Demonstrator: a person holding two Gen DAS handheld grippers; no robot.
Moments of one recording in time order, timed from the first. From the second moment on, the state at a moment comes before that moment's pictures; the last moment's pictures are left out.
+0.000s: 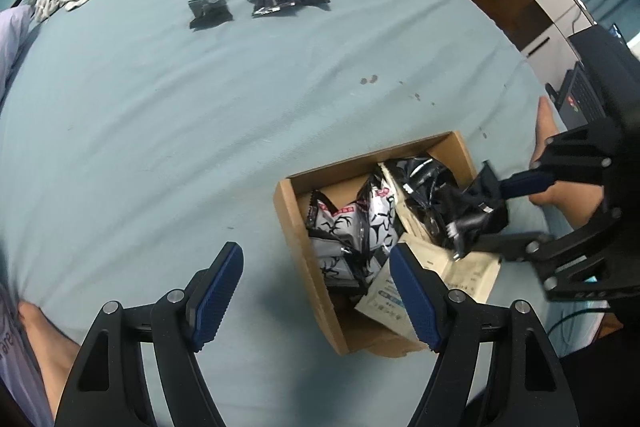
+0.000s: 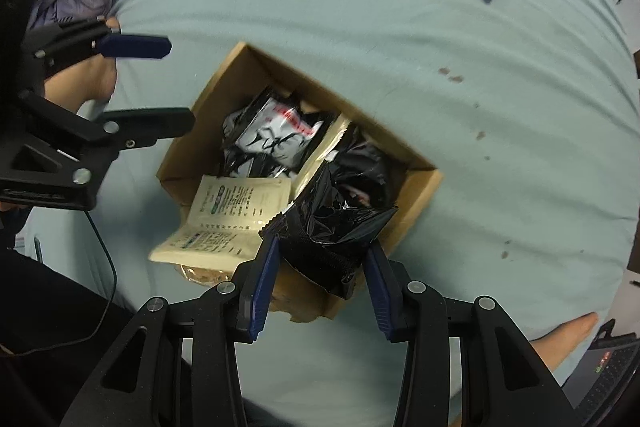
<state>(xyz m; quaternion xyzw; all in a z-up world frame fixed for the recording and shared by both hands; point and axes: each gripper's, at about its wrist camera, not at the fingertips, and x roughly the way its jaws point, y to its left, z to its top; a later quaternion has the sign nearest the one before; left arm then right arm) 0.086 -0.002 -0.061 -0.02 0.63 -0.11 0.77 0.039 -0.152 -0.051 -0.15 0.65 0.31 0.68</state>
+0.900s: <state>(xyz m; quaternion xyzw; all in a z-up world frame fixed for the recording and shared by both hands) 0.084 0.005 -0.060 0.00 0.61 -0.06 0.79 0.061 -0.195 -0.031 -0.17 0.57 0.15 0.79</state>
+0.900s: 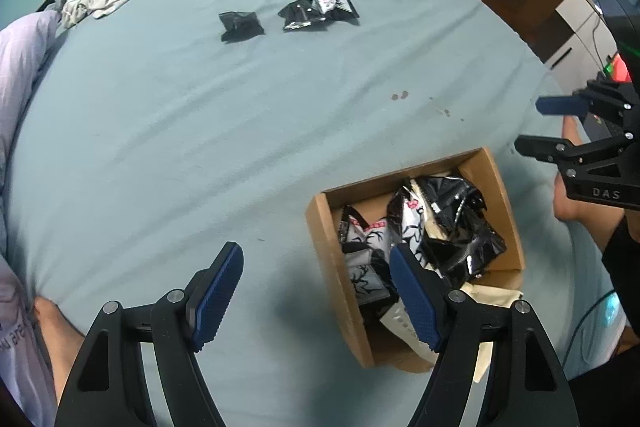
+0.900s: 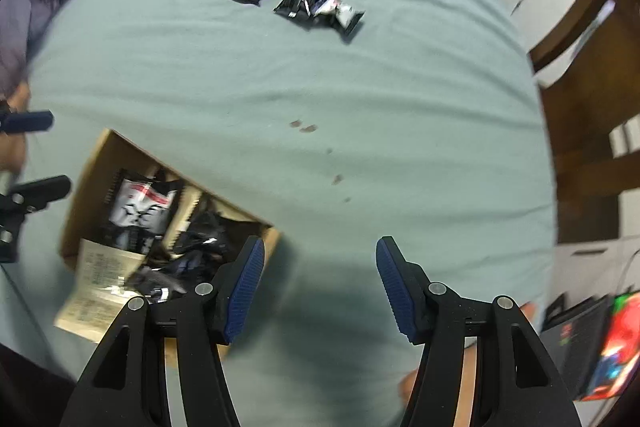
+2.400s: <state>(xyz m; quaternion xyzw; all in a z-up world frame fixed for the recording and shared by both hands) 0.170 0.040 -0.087 -0.01 0.59 0.02 0.80 0.341 -0.181 -0.114 0.11 0.63 0.13 0.76</state>
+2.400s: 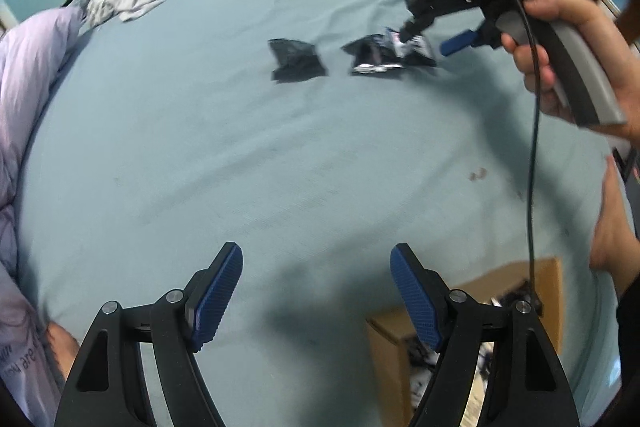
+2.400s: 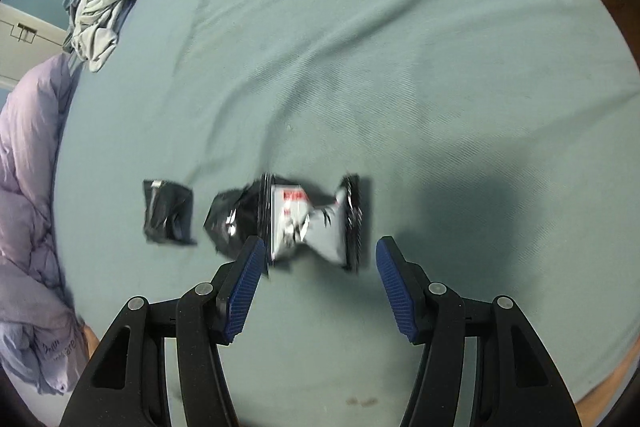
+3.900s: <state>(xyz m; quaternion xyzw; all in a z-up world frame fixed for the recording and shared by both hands) 0.381 0.072 -0.169 -0.05 0.64 0.11 0.76 0.216 -0.300 -0.067 0.22 0.54 0.32 0.74</state>
